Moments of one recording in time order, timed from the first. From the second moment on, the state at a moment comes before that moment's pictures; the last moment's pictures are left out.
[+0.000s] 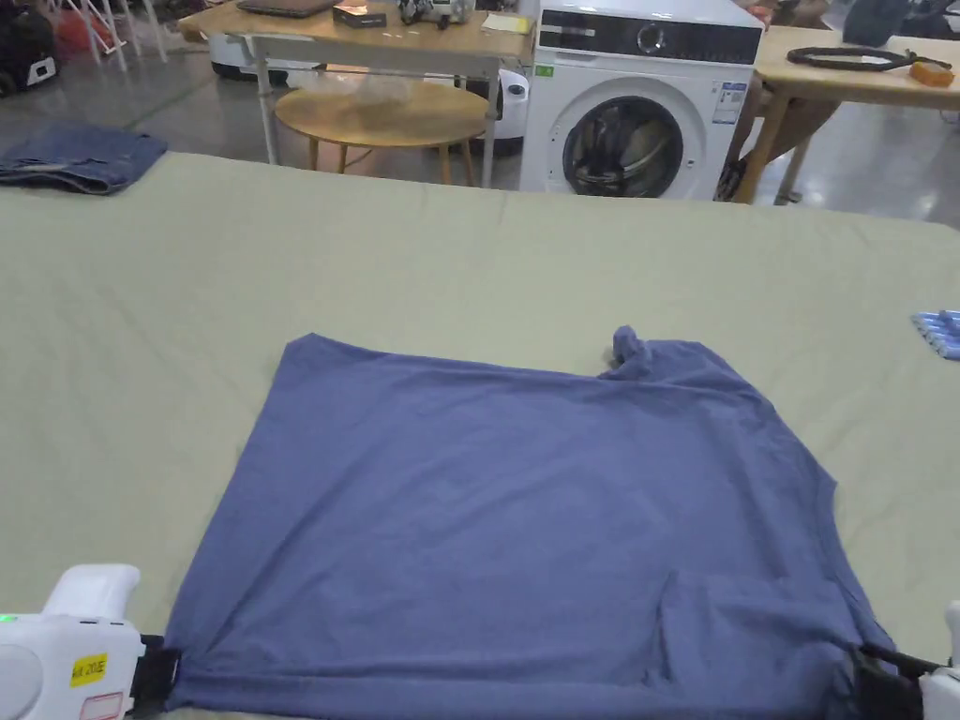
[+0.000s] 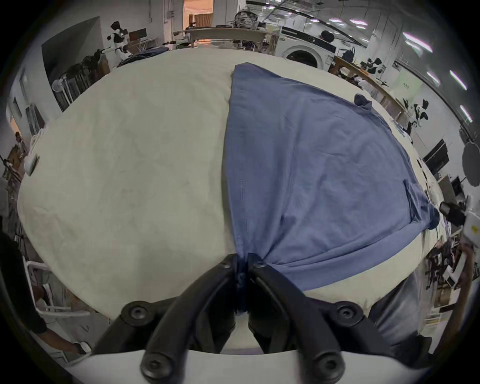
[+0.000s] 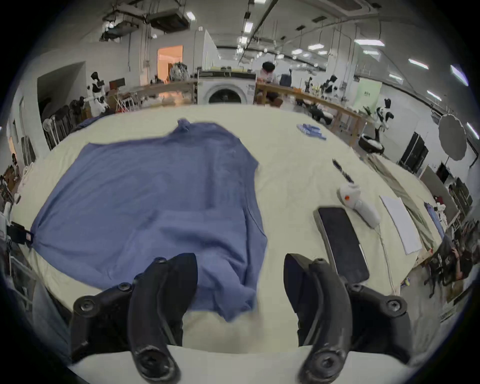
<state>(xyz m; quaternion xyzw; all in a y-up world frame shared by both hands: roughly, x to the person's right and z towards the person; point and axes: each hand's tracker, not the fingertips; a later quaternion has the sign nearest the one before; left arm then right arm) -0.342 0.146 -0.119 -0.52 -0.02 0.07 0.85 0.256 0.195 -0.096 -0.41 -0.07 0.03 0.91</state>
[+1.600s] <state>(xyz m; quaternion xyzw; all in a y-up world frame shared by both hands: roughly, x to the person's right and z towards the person) -0.345 0.165 -0.361 -0.46 -0.02 0.04 0.88 0.253 0.177 -0.331 -0.42 -0.04 -0.02 0.91</state>
